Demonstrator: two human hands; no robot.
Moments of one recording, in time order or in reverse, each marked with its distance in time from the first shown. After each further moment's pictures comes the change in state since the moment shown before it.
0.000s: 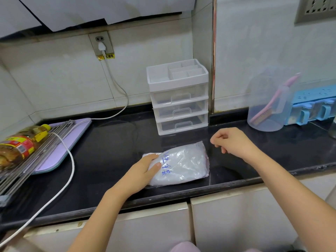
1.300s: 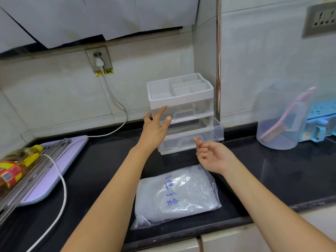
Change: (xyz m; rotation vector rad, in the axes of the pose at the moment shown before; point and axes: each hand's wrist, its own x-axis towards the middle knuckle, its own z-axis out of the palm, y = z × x) left_hand 0.147 0.074 -0.057 -0.052 0.353 0.178; right_hand 0.076 -0.020 0.056 1.696 -0.324 0.544
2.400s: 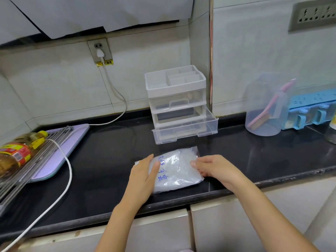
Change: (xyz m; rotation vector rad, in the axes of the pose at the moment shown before) left_hand -0.175 -0.042 0.020 0.000 -0.043 -0.164; right_hand -0.088 0.041 -0.040 -1.241 0.118 -0.221
